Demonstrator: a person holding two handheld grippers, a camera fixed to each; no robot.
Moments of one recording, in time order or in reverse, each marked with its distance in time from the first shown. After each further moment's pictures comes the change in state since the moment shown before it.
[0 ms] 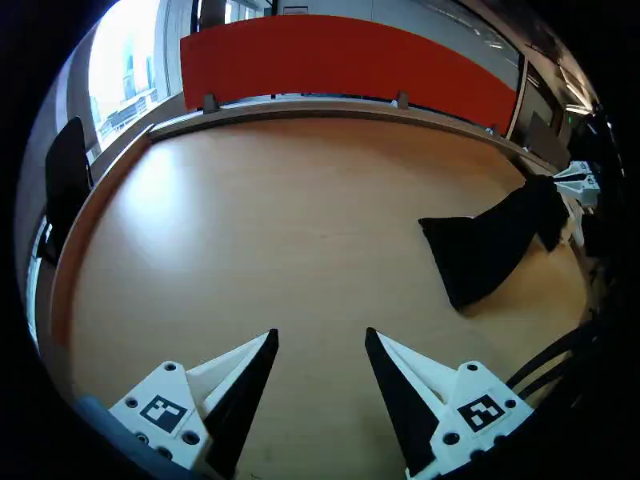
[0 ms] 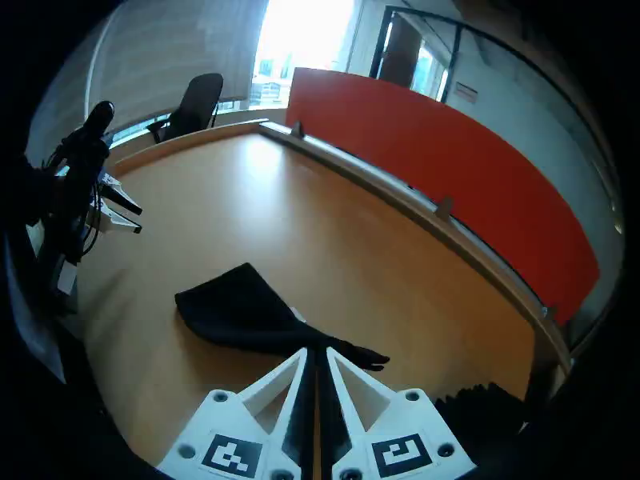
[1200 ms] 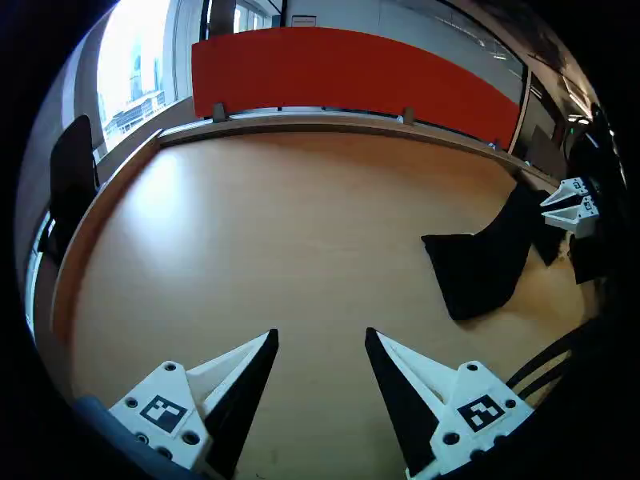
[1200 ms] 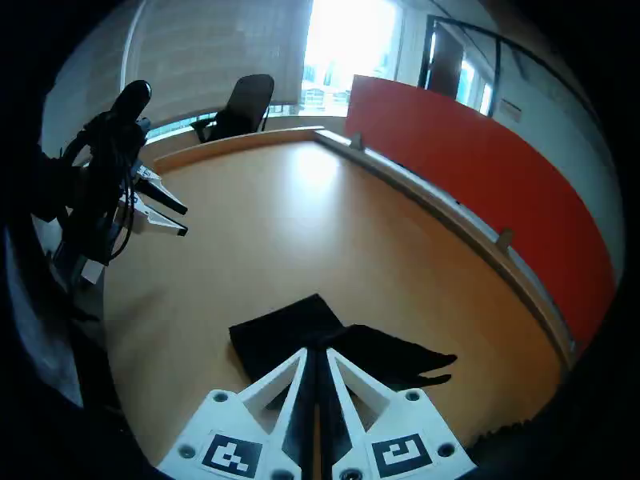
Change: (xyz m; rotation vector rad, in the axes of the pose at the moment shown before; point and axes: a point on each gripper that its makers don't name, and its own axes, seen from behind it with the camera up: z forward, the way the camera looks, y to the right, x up) left arm 0.015 -0.011 -0.012 0.007 0.049 -0.031; right arm 0.041 -0.091 0.038 0.182 0.035 -0.079
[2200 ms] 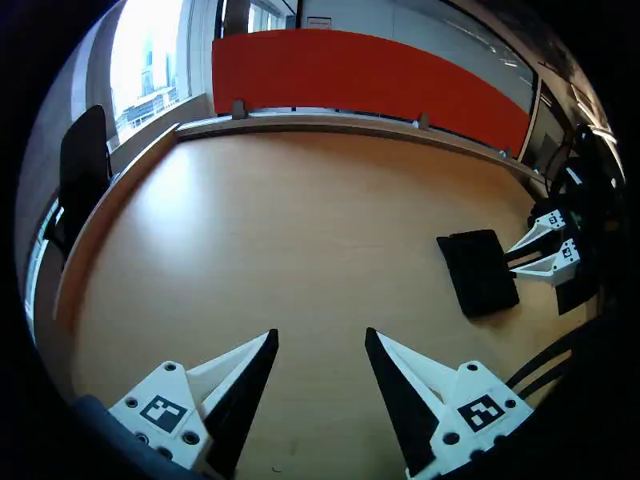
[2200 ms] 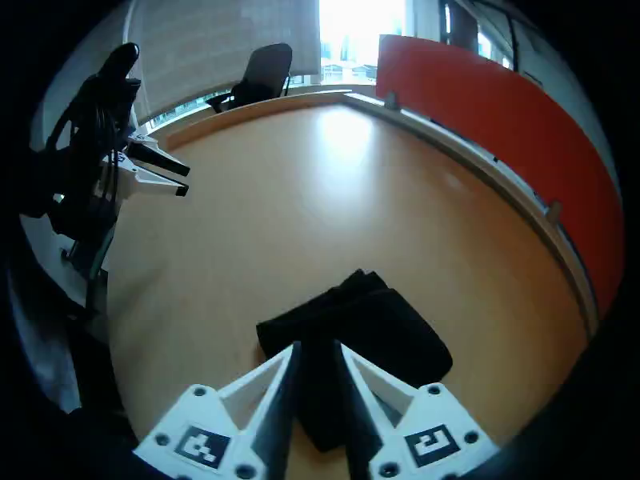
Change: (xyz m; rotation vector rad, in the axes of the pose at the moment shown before) left arm -0.007 -0.027 -0.012 0.037 0.006 -0.038; right arm -0.031 -0.053 0.071 0.133 -0.121 0.044
